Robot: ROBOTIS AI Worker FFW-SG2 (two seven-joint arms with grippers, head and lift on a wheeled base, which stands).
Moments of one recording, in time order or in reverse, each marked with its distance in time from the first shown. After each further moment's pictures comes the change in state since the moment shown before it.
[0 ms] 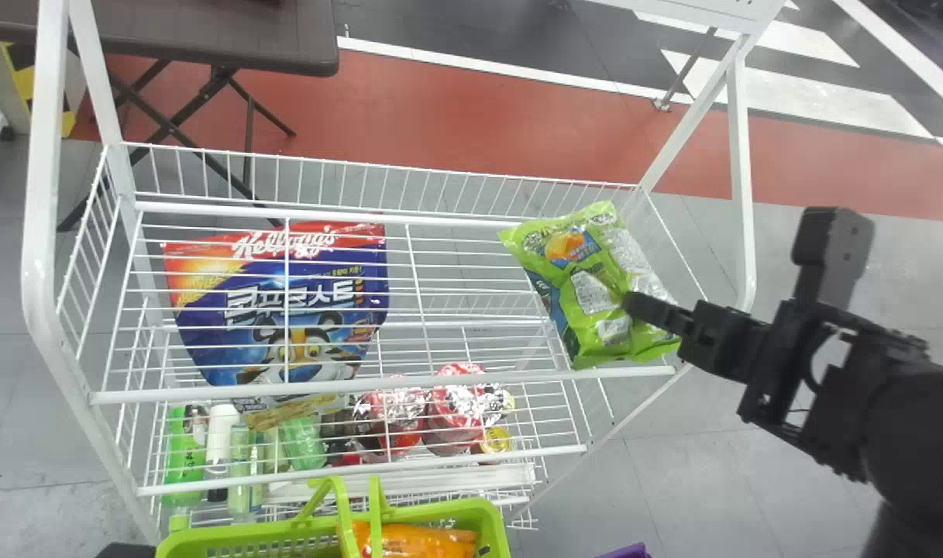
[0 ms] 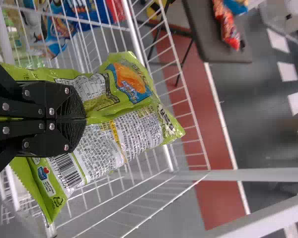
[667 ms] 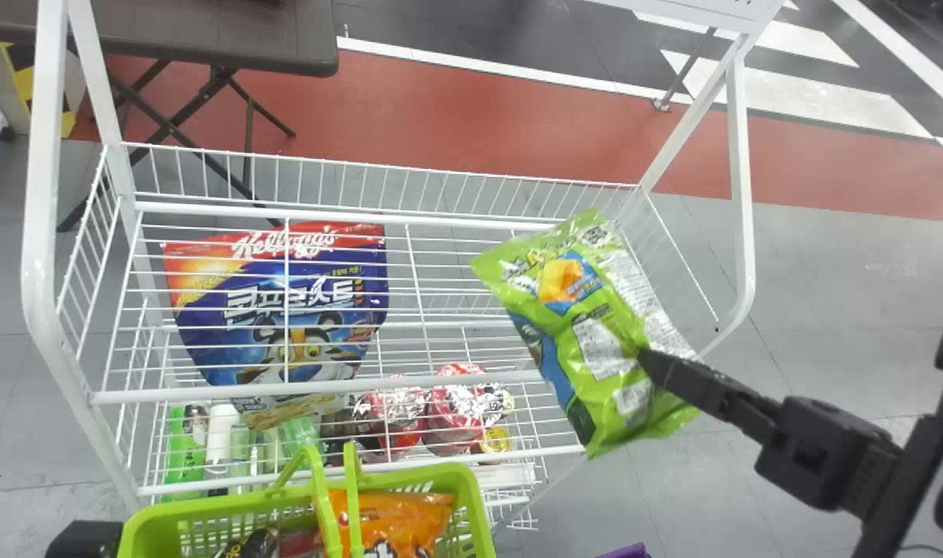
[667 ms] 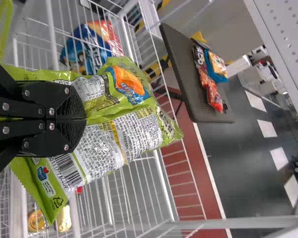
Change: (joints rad) left arm 0.002 -0.016 0.048 -0.055 0.009 0.007 0.024; right arm 0.310 0.035 -0.358 -0.239 -0.507 0.000 0.131
